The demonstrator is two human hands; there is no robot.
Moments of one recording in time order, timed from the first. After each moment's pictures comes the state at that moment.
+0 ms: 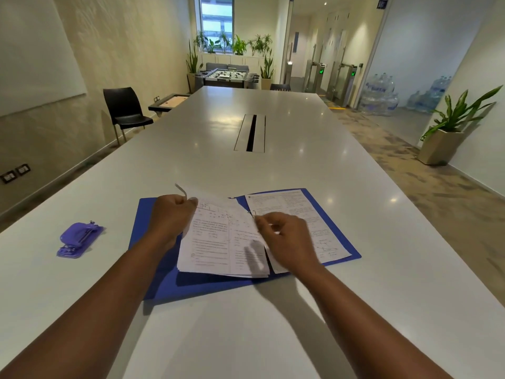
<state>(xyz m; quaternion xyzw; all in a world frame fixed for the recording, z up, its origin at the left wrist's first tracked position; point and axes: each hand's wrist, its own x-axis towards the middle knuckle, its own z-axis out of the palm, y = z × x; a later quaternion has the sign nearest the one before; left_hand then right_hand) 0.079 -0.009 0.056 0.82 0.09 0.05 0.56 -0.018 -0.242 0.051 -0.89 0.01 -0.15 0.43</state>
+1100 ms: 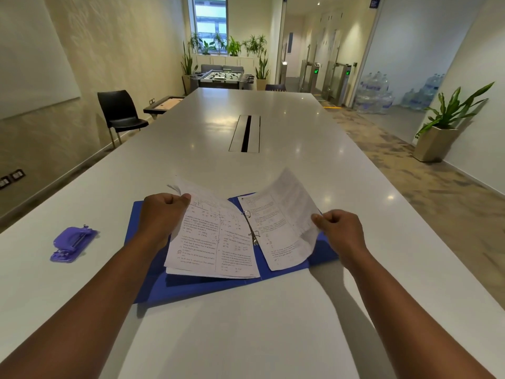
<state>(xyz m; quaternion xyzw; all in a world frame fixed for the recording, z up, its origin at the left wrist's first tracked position) 0.071 -0.012 0.067 0.81 0.07 0.07 0.58 -0.012 -0.357 0.040 -0.81 0.22 -0.17 0.51</state>
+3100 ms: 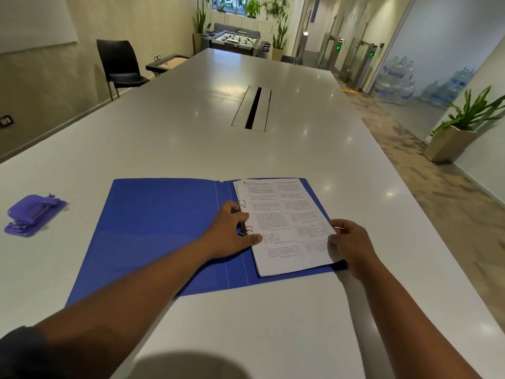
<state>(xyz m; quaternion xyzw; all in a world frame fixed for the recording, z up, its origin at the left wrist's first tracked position) 0.106 -0.127 -0.046 0.90 -0.20 -0.08 0.37 0.032 -0.418 -0.016 -0.81 0.29 -0.03 0.51</state>
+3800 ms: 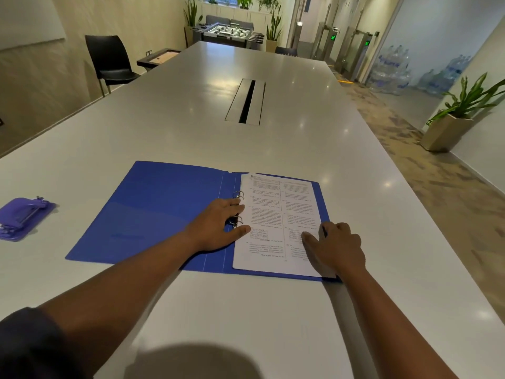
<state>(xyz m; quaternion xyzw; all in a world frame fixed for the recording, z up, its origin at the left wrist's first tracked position) 0.126 -0.110 -0.059 0.91 -0.28 -0.02 0.31 0.023 -0.397 -0.030 -0.96 0.23 0.04 0.16</state>
